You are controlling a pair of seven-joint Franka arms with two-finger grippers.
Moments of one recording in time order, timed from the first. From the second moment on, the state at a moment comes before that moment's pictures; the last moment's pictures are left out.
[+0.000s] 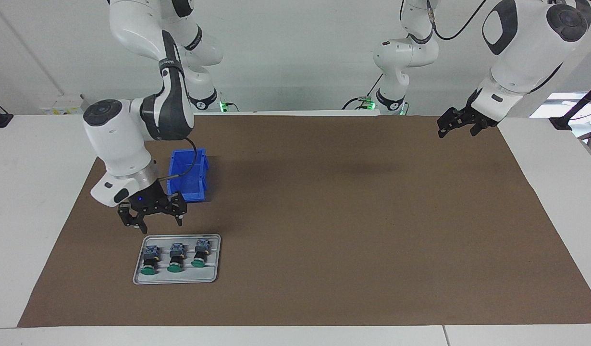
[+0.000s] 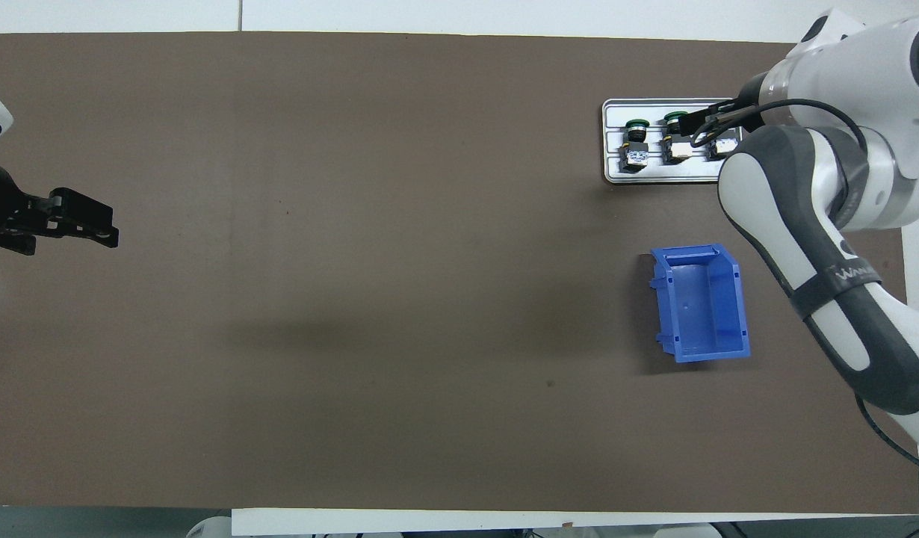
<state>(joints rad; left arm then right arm) 0.01 -0.03 -0.14 -1.67 -0.04 1.49 -0.10 -0.01 0.35 0.07 -1.71 0.02 2.33 -0.19</state>
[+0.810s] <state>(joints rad) 0.01 -0.03 -0.14 -1.67 -0.04 1.49 -0.10 0.03 0.49 0.09 -1.70 0.02 2.51 -0.11</state>
